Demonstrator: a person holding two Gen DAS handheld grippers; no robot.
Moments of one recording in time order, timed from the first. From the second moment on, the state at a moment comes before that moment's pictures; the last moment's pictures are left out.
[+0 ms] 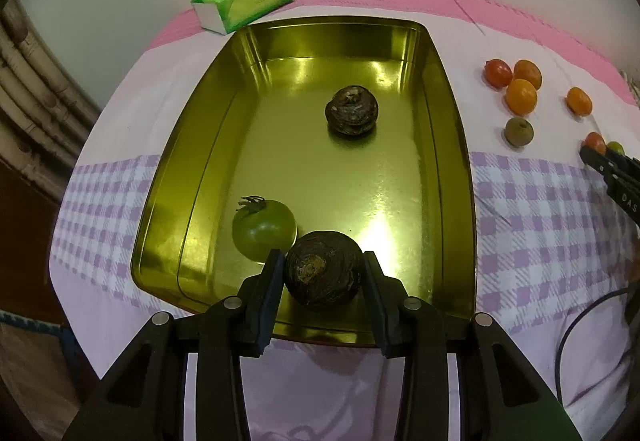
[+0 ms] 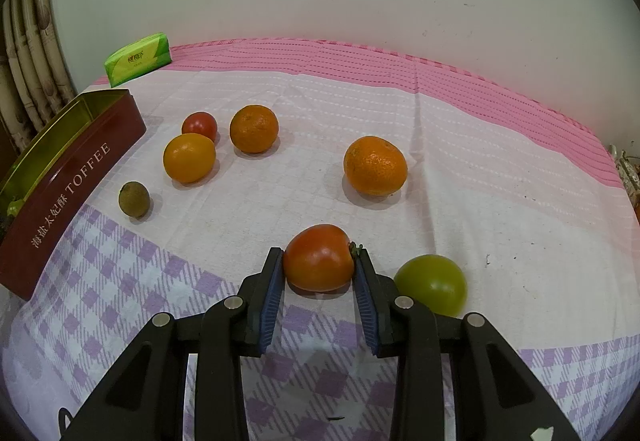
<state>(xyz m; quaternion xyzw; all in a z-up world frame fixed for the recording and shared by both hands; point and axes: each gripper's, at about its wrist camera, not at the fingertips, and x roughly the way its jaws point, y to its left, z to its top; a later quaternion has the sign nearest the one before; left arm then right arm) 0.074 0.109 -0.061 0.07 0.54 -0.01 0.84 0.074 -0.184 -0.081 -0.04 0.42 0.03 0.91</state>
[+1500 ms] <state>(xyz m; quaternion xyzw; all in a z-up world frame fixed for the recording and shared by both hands) 0.073 0.220 -0.020 -0.06 0.49 0.15 0.86 0.086 0.034 -0.039 -0.11 0.40 0.26 0.87</state>
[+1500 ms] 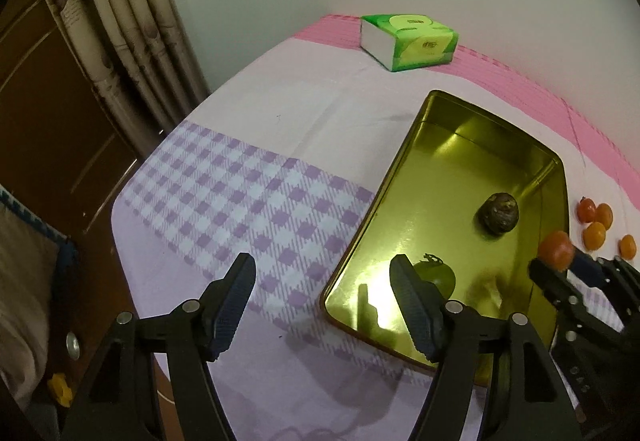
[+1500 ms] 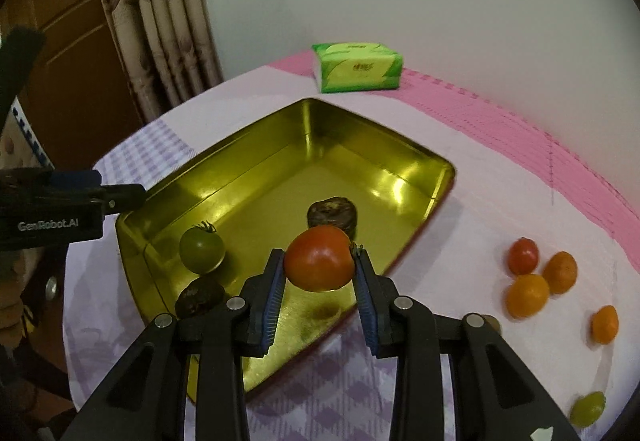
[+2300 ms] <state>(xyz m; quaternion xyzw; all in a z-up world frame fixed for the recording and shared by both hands) 0.073 0.212 -0.017 -0.06 0.49 0.12 0.86 0.079 0.040 -0.038 -0.10 0.40 0.26 0.87</state>
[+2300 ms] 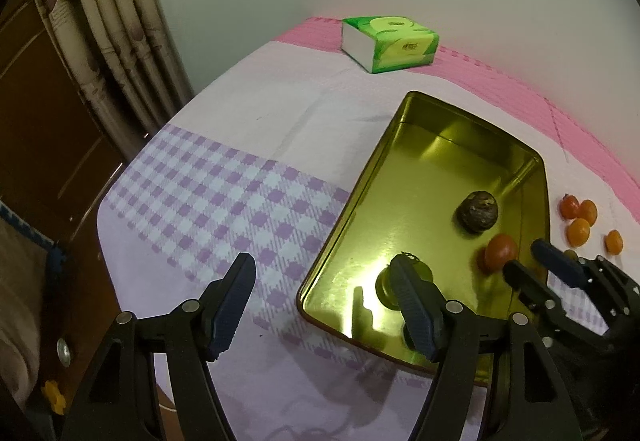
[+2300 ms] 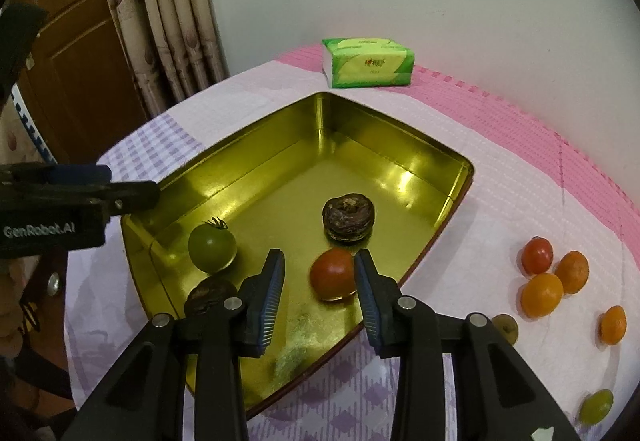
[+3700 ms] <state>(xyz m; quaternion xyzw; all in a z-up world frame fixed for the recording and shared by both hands) 0.076 0.153 -0.027 0.01 0.49 0.04 0.87 0.065 -0.214 -0.075 0.00 0.43 -0.02 0.90</state>
